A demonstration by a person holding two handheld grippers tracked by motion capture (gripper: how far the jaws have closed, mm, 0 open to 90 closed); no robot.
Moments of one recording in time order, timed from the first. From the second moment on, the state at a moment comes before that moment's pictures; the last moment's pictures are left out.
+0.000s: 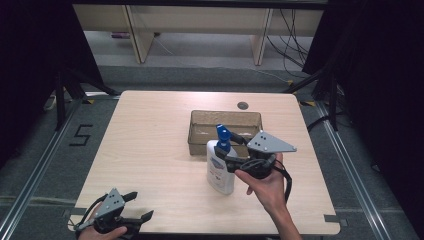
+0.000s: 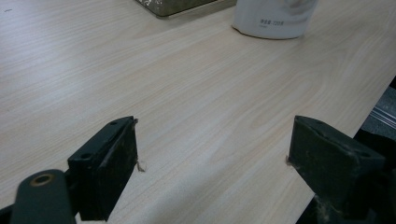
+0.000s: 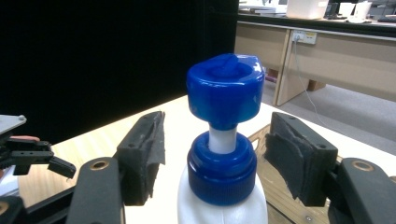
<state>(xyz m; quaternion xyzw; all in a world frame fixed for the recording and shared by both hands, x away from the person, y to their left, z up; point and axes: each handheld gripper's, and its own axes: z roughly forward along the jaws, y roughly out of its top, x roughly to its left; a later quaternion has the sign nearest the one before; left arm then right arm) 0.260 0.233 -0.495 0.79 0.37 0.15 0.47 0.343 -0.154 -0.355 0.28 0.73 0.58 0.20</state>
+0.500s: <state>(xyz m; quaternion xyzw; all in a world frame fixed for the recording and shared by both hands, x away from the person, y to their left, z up) 0.260 0.232 -0.495 0.79 0.37 0.15 0.46 0.353 -0.149 -0.358 0.27 0.73 0.59 0.22</state>
